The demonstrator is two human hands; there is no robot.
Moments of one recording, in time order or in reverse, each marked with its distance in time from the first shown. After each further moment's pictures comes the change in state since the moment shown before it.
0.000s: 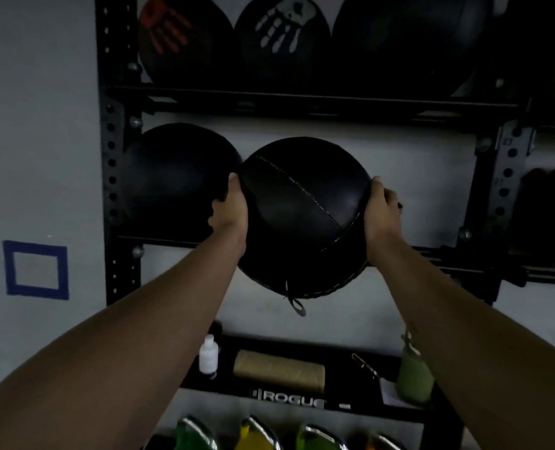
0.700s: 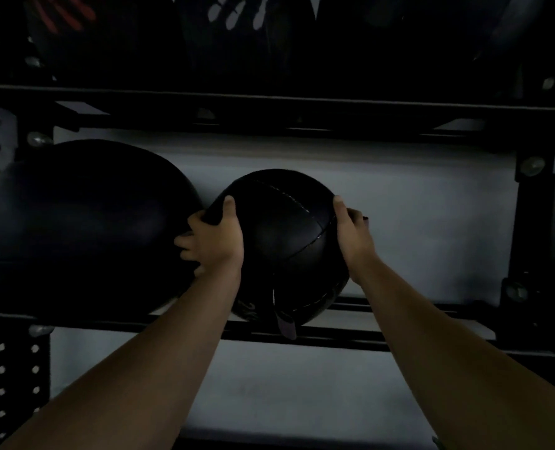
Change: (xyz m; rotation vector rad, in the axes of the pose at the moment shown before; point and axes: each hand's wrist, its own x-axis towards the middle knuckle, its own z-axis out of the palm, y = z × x) left_hand 0.186 -0.034 0.144 0.228 0.253 0.205; right_hand 0.208 0.048 0.102 -0.121 -0.145 -0.091
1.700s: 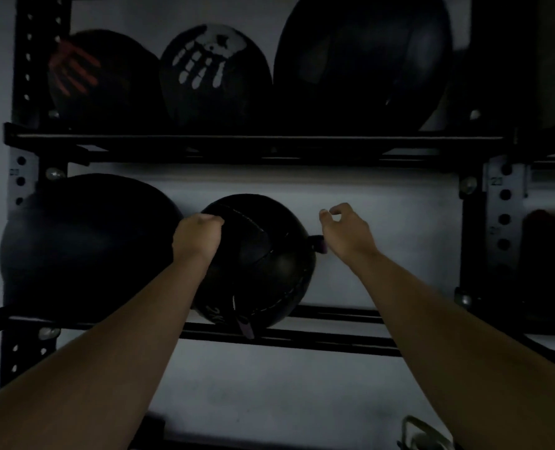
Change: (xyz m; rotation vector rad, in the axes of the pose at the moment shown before) left_hand -0.074 0.049 -0.025 0.171 -0.237 0.271; right_hand -0.027 -0.046 -0.104 -0.302 -0.084 -0.207
